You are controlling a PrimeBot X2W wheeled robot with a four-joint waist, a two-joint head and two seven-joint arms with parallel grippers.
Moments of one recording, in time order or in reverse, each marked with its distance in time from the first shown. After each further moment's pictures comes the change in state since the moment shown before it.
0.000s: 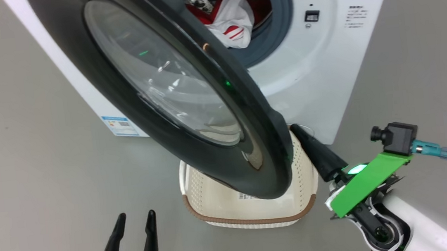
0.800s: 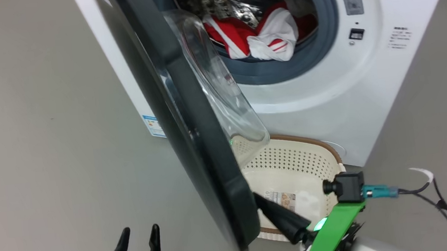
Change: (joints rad) left arm 0.032 0.000 -0.009 0.020 0.004 0.000 0.000; right arm -0.008 -0.007 0.311 -0.021 0.113 0.000 -0.006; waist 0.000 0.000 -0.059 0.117
